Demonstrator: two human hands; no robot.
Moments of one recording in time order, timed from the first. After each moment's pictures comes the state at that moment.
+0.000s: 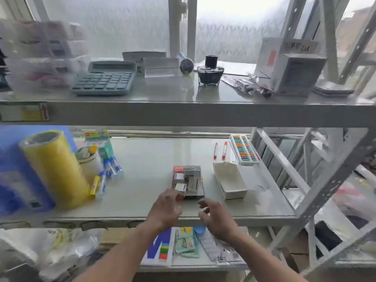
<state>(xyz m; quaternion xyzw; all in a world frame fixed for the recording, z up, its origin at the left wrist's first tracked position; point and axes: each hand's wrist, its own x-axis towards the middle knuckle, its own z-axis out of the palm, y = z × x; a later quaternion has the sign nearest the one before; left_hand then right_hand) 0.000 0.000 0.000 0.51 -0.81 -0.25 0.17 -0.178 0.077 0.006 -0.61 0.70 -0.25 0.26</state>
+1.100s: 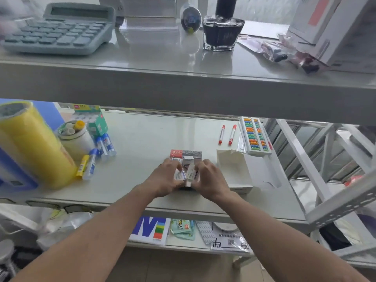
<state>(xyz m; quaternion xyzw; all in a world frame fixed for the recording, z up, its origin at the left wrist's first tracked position) -0.035 -0.078 0.004 0.52 -0.80 -0.28 0.12 -0.212 -0.038 -0.007 -0.71 0.67 -0.18 0.12</state>
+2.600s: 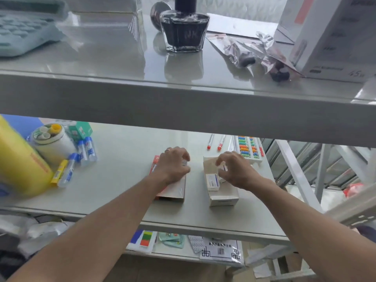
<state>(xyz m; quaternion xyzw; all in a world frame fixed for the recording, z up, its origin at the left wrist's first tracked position) -0.131 -0.121 0.018 0.54 -0.79 -0.22 0.19 -0.358 -0.070 0.020 -0.73 0.65 -0.16 0.12</state>
